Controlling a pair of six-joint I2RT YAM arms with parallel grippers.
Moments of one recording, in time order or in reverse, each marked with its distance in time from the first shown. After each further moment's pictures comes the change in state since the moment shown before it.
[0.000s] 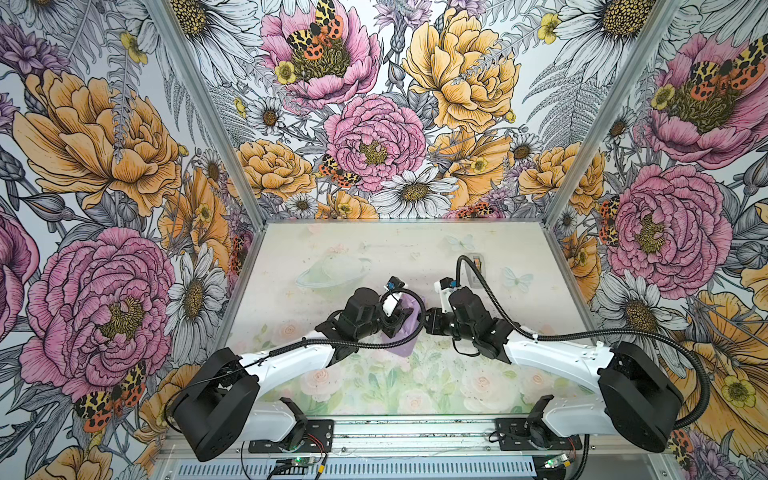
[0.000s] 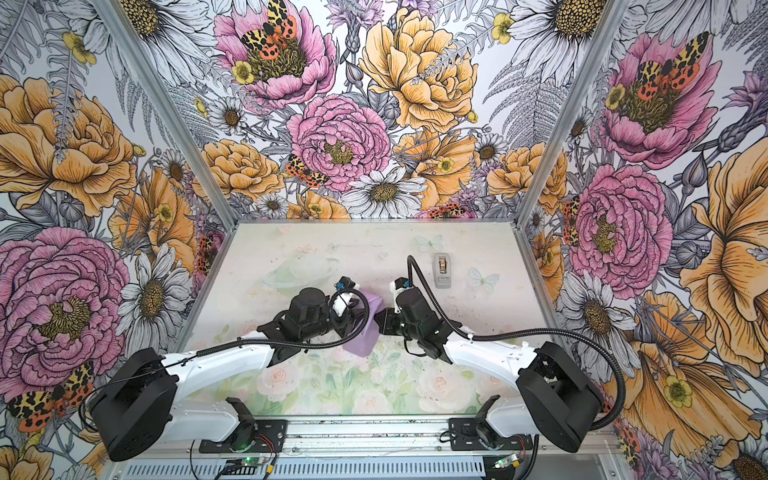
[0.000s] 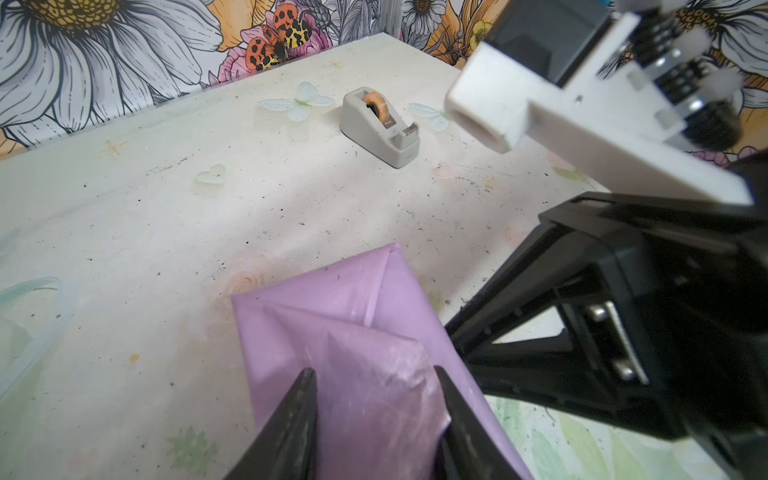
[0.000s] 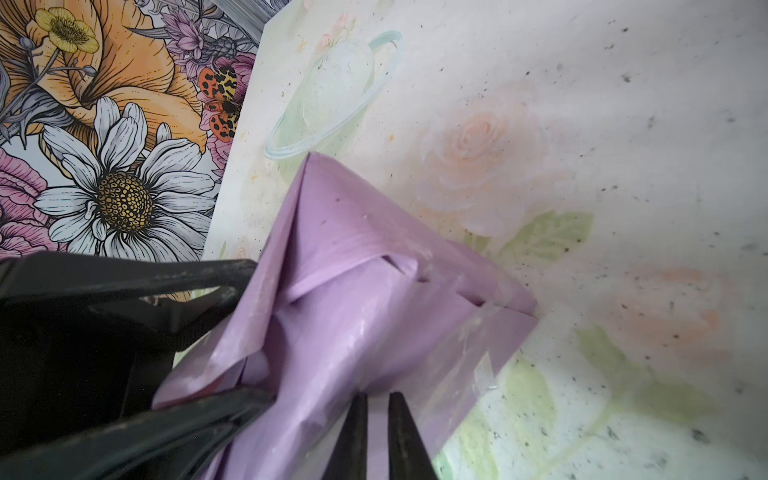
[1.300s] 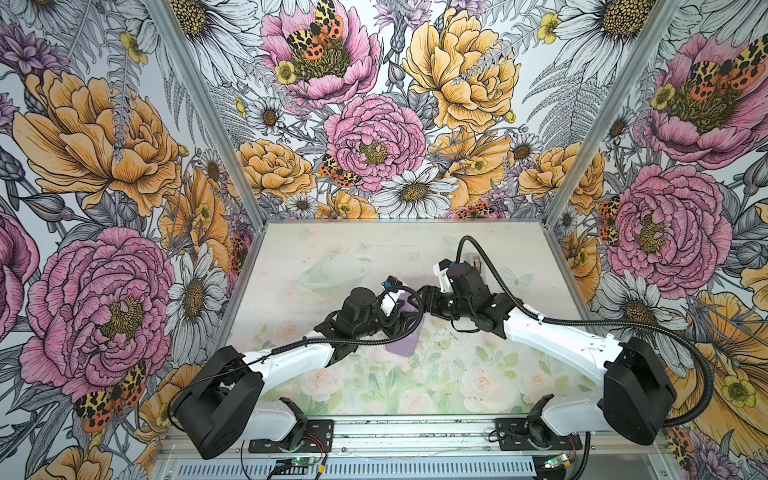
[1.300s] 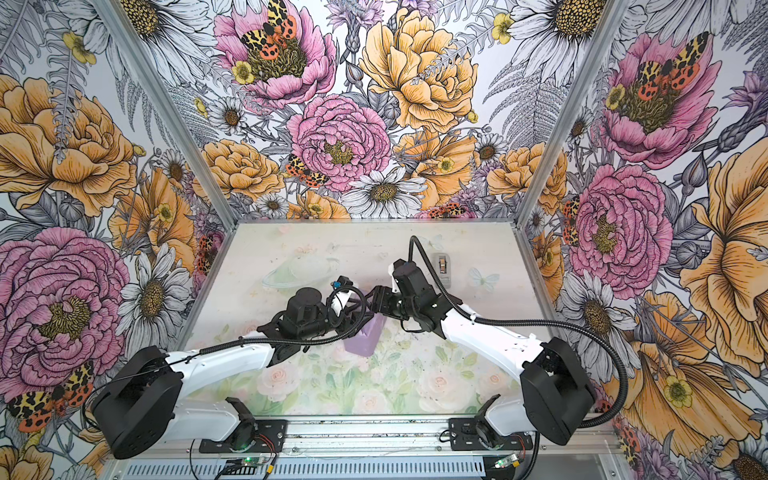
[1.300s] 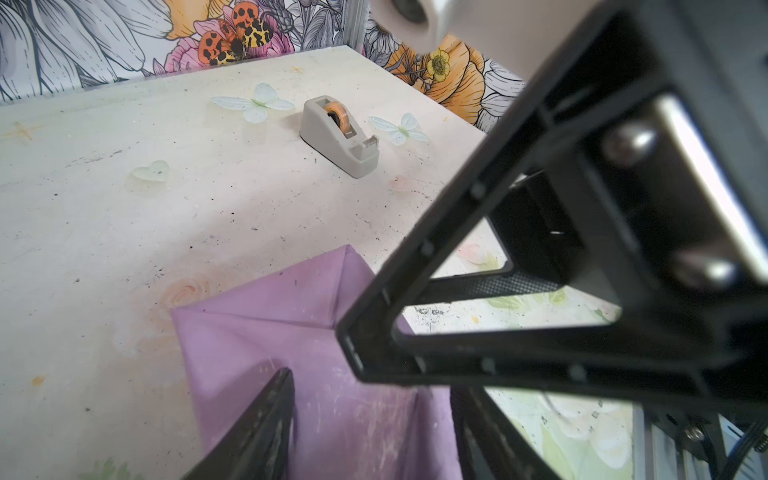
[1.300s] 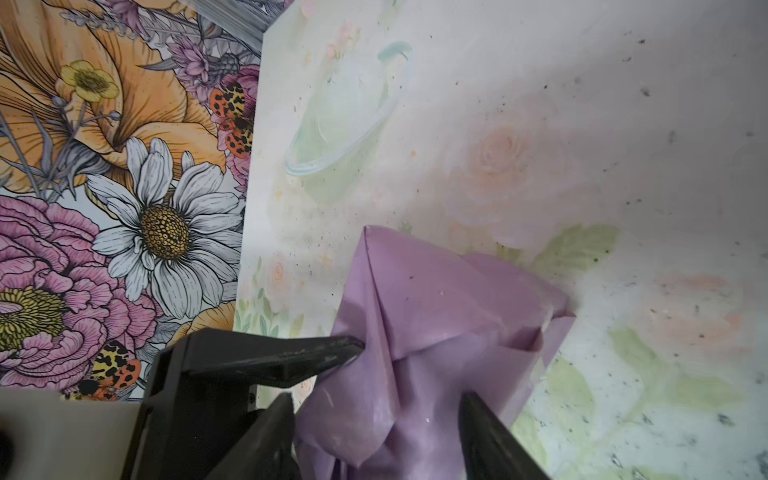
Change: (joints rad) left arm 0.028 0.016 -0.029 0.085 0.138 -0.089; right arm -0.059 0.059 0.290 -0.325 -0.114 0.070
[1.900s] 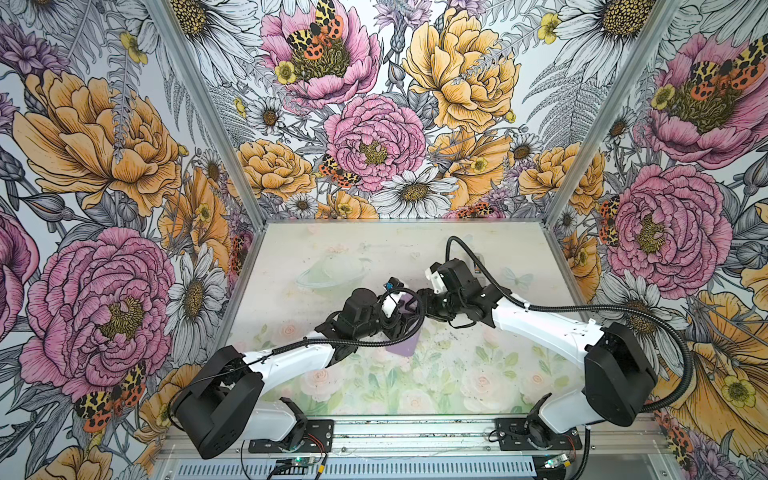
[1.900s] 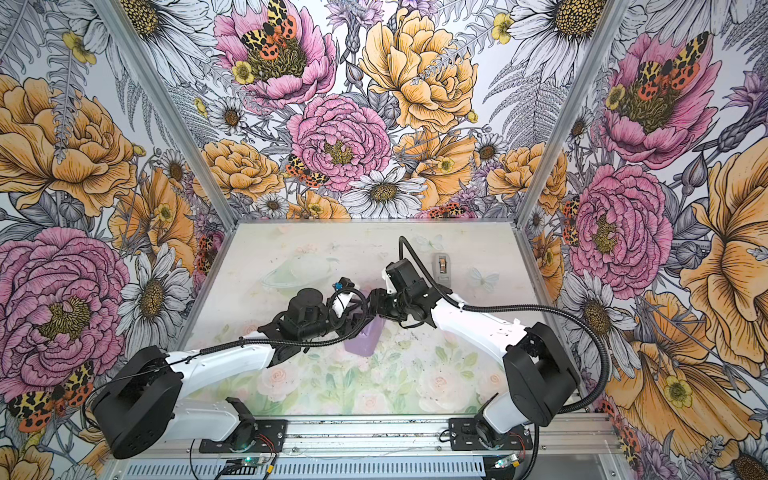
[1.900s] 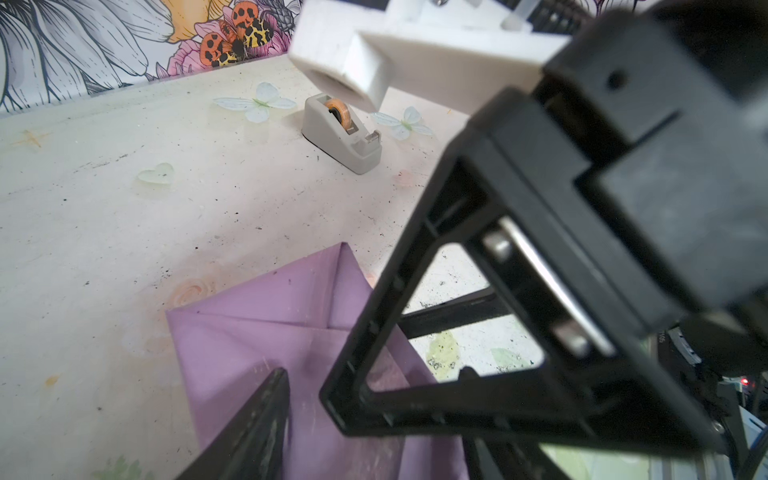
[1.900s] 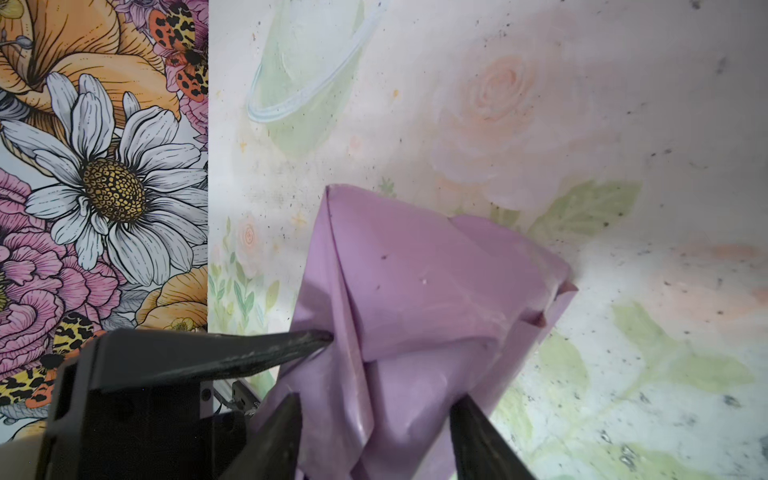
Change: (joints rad) left arm -0.010 0.000 0.004 -0.015 -0.021 0.029; right arm -0.011 0.108 0.083 -0.123 -0.070 -0.057
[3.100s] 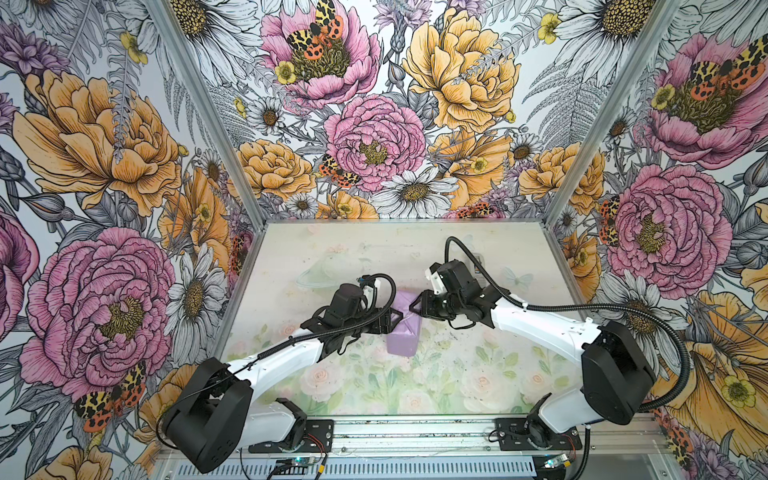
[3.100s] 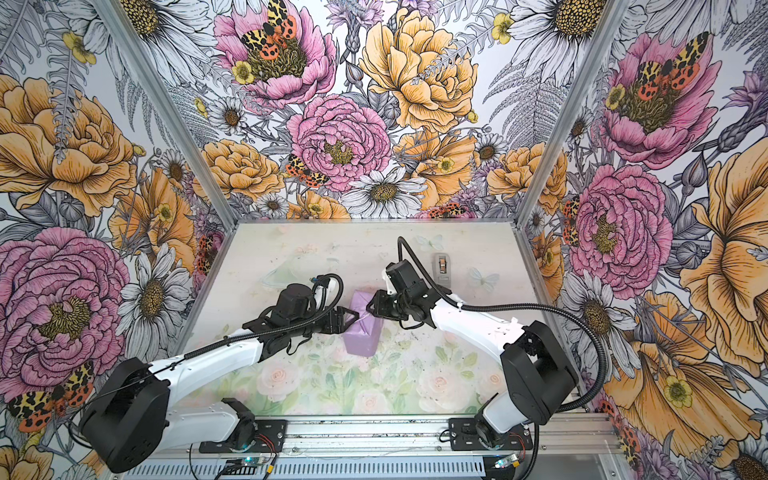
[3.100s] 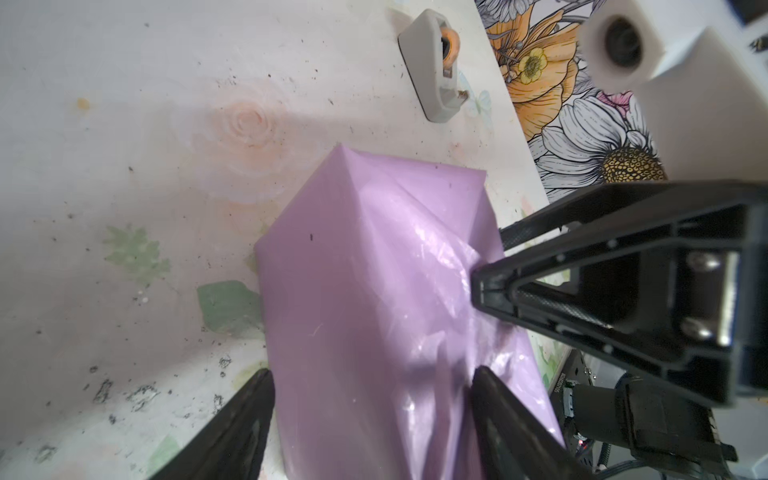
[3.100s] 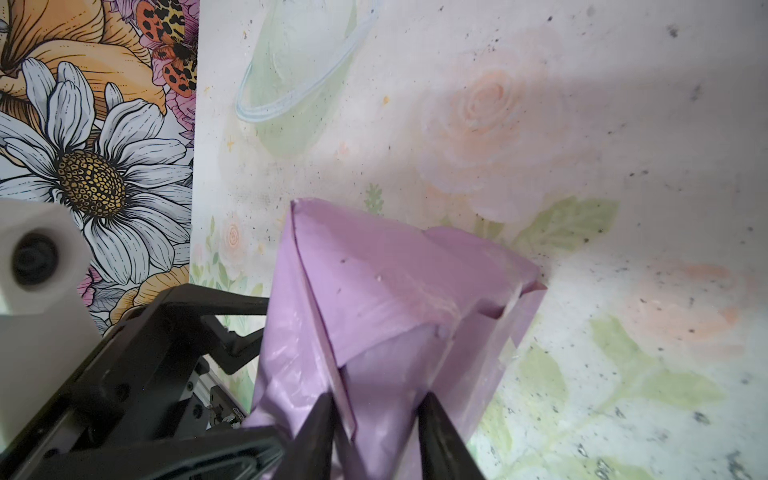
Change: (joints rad) left arm 0.137 -0.049 0.009 -0.272 0.082 -0.472; right arm -0.003 0.004 -0.019 0.026 0.022 -0.051
